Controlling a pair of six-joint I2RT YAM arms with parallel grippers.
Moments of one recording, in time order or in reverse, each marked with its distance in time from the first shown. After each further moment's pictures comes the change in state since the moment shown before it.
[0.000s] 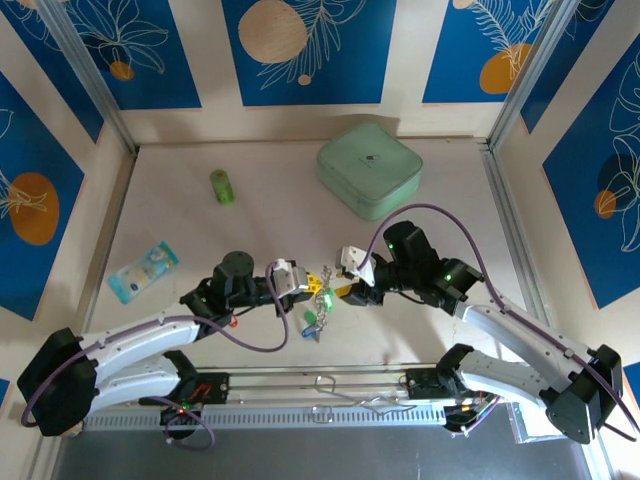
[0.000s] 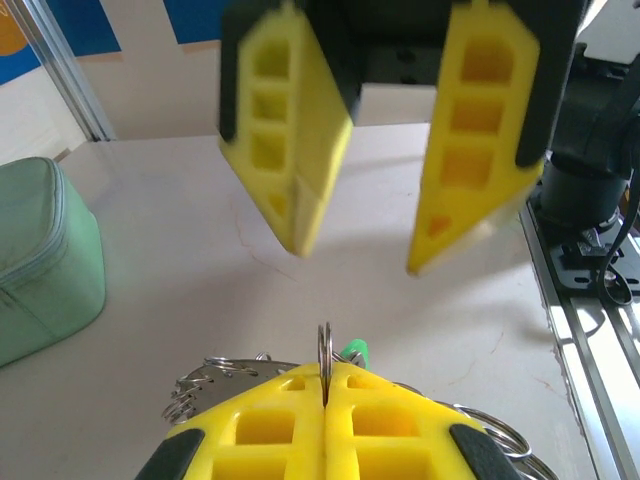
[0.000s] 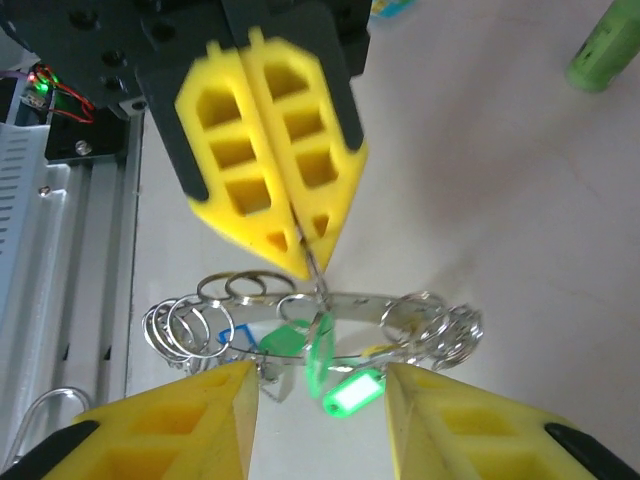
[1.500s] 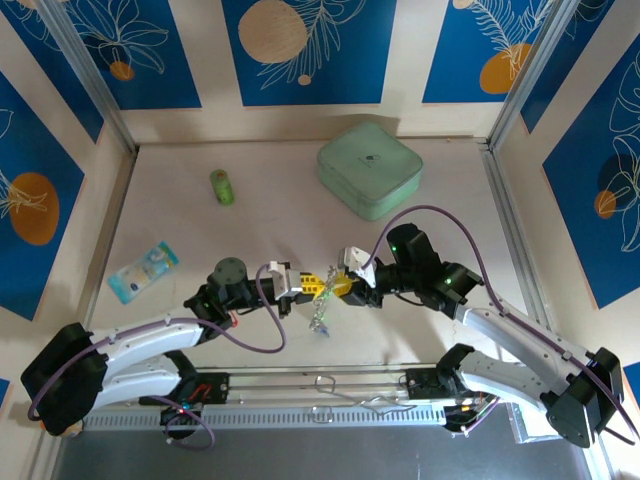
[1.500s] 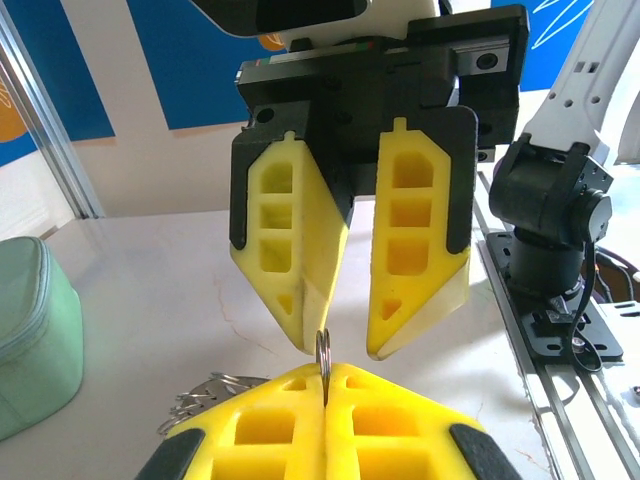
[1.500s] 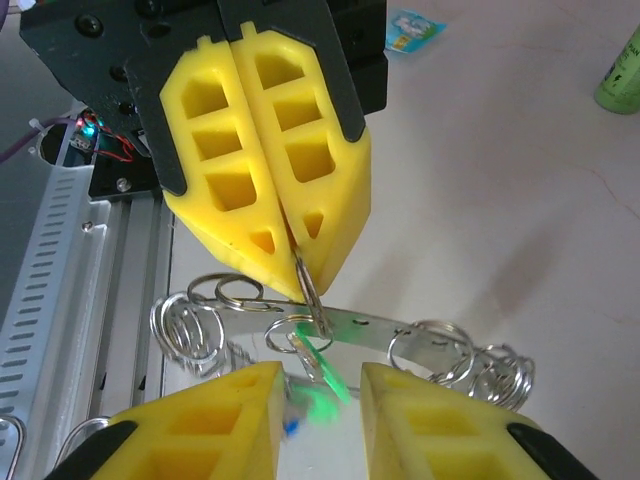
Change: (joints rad) left arm 0.000 0.035 -0.072 0.286 0.087 -0.085; right arm -0.021 -0.021 -0.044 0.085 -0.100 0.053
